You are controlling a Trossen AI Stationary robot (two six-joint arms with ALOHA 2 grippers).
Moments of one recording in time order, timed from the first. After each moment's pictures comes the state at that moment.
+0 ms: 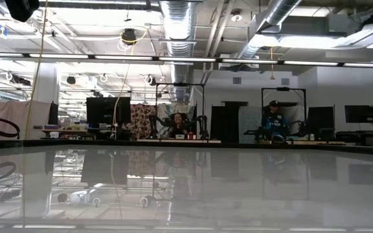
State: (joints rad) left arm -0.84 0.63 0.74 -0.49 -1.08 -0.76; right arm 0.91 1.43 0.83 -0.92 -0.16 0.83
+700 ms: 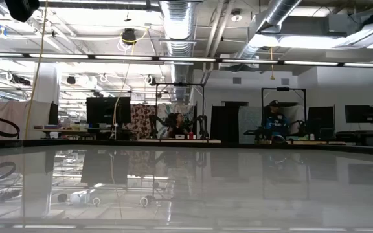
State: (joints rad) left arm -0.84 0.63 0.74 -0.49 -1.08 -0.76; right arm 0.75 1.46 0.88 -0.91 -0.22 0.87
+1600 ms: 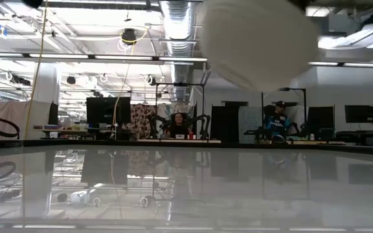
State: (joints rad) left arm -0.80 0.81 0.79 -0.45 -0.86 -0.51; right arm 0.12 1.47 1.14 -0.72 -0.13 0.64
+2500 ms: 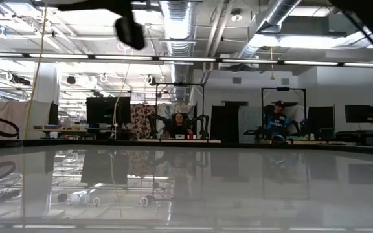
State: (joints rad) left arm -0.78 0.90 1.37 -0.86 -0.80 -0.44; right arm 0.15 2.24 2.18 -0.60 -0.37 0.52
